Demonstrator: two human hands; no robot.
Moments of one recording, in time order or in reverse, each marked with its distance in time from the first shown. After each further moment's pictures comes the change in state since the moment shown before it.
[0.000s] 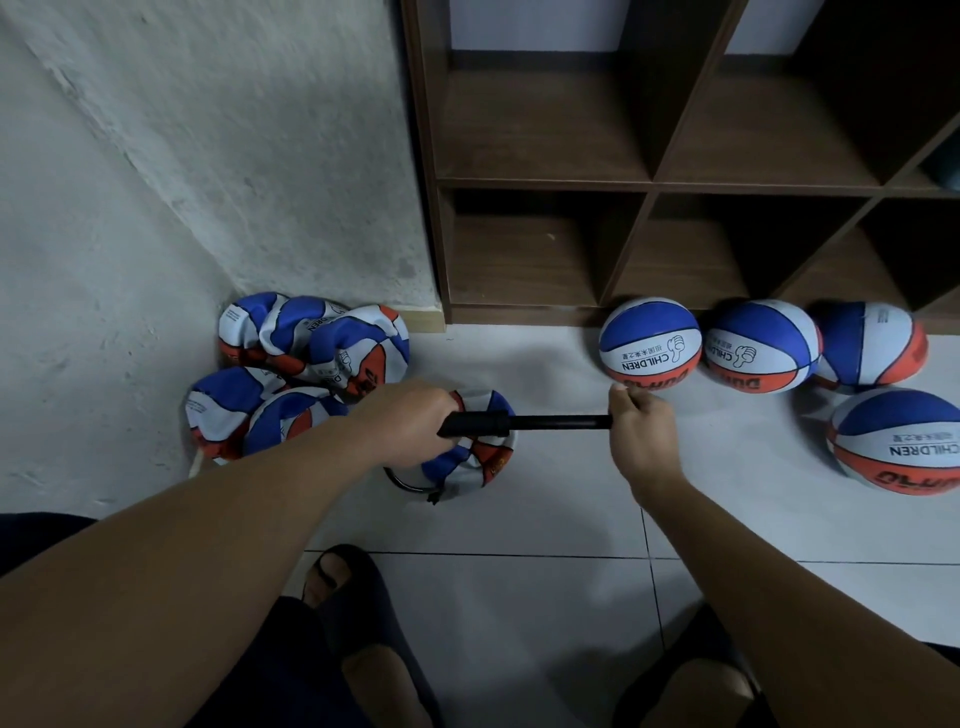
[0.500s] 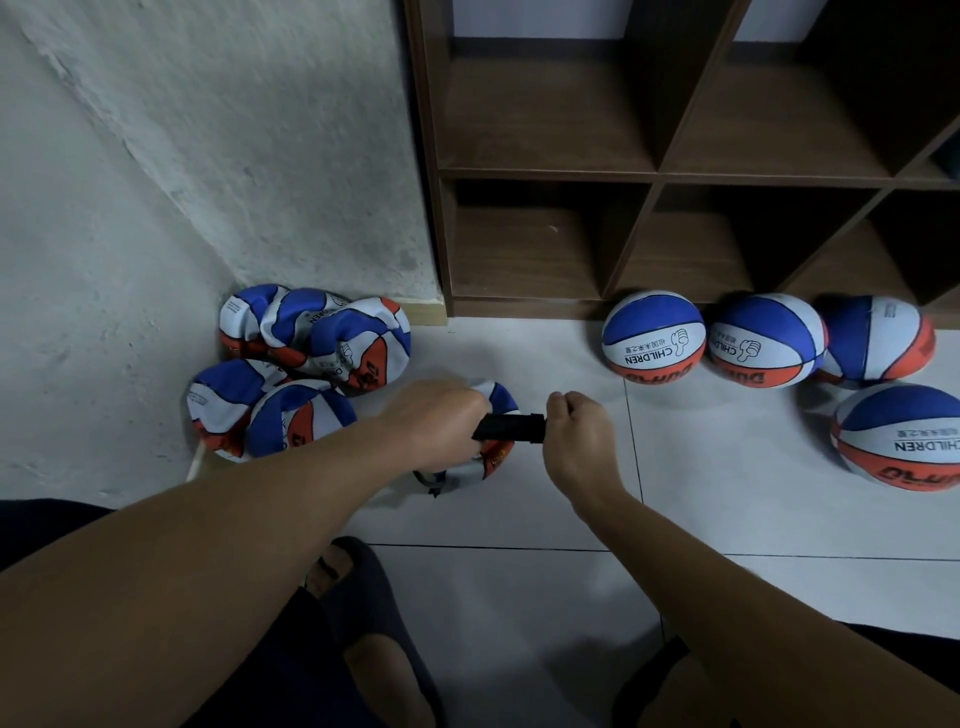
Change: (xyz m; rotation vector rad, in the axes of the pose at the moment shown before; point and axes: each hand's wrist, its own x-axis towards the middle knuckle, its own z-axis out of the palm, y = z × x) left_hand 0.005 0.037 0.005 0.090 0.061 0.051; right_hand -0.039 -0.018 0.057 -0.082 -0.093 -0.008
